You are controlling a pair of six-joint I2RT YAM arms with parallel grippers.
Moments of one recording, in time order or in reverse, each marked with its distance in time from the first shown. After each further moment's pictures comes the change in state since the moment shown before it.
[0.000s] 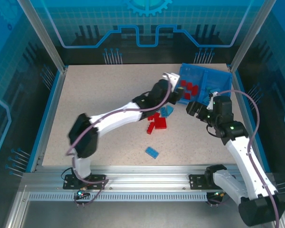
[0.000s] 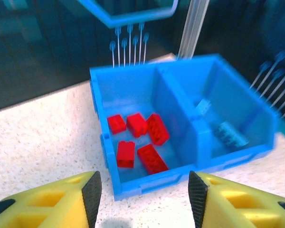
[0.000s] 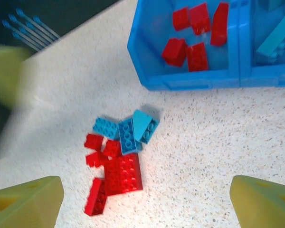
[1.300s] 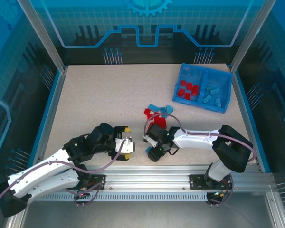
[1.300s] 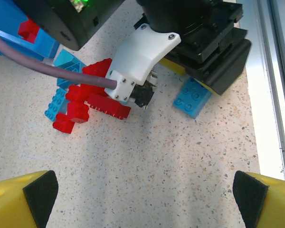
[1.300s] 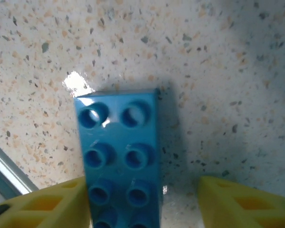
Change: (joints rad) left arm 0.001 -1.062 -0.893 -0.554 0.396 0.951; right arm 0.816 0.672 -0.034 0.062 0.044 -0.367
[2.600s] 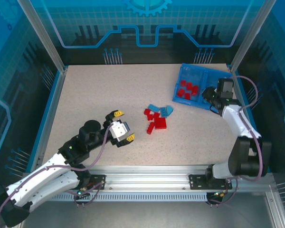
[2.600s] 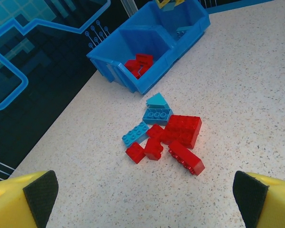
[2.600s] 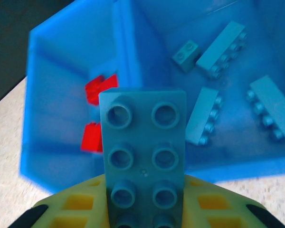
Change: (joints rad) left arm 0.135 -0.092 -0.066 0.367 -0.041 -0.265; right arm -1.080 -0.117 0.217 0.246 0.035 0.413
